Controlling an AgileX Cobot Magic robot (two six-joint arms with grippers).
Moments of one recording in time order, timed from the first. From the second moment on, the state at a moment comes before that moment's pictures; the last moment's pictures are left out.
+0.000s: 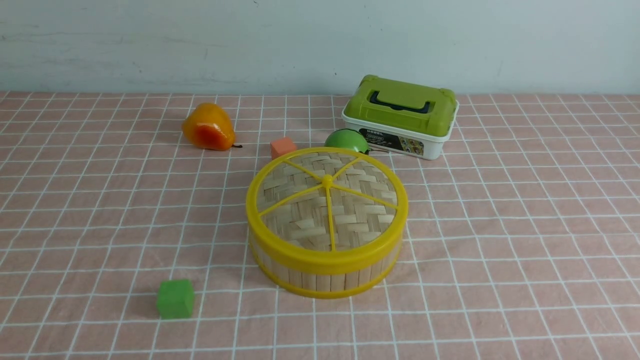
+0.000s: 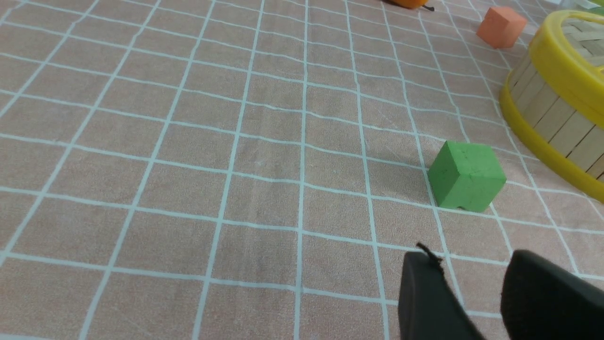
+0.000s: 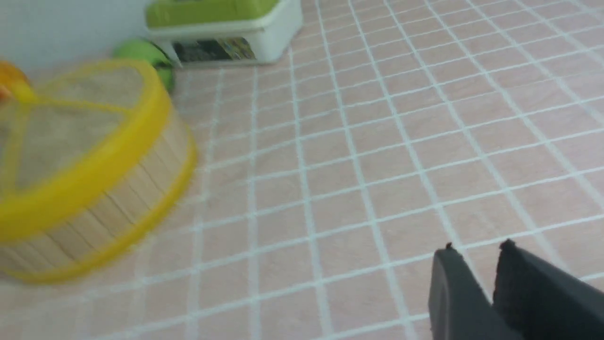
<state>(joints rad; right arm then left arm) -0.04 -0.01 0.03 0.47 0.31 0.08 -0.03 -0.01 0.03 -0.04 0.37 -0.24</state>
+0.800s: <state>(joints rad) -0.04 0.03 -0.09 0.90 0.44 -0.26 -0.03 -0.01 0.03 -0.04 0.37 -0.24</state>
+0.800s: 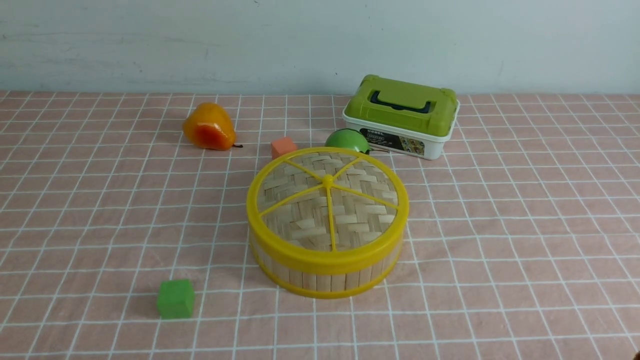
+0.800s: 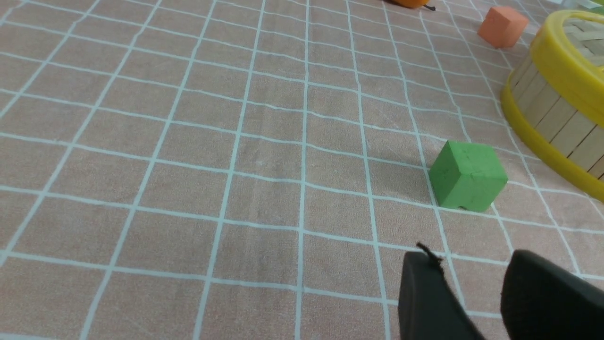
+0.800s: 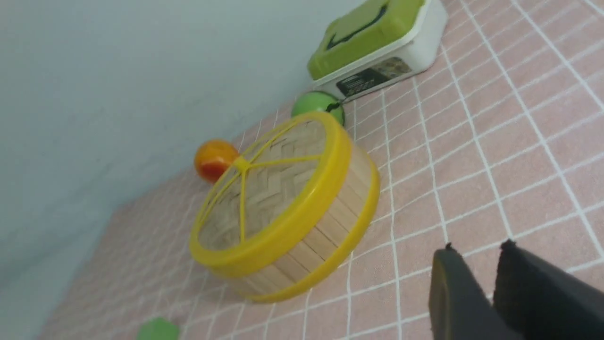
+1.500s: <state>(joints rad) 0.08 1.05 -1.15 0.44 1.09 -0.44 -0.03 -0.01 0.03 -0.04 0.37 -0.24</state>
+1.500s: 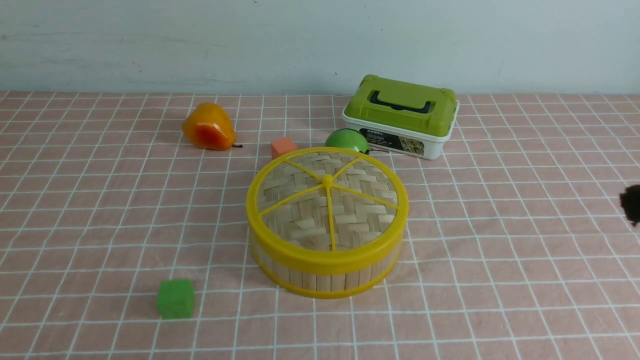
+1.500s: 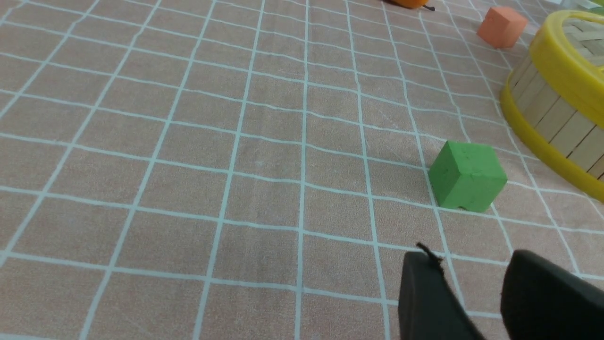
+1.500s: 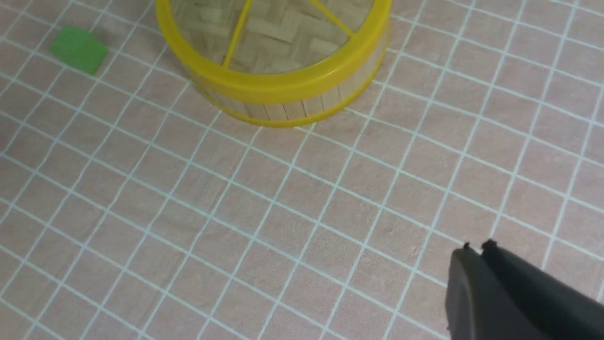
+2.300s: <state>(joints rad) 0.44 1.70 -1.81 0.17 1.16 -0.19 -0.03 -0.01 0.03 -0.04 0.37 -0.24</state>
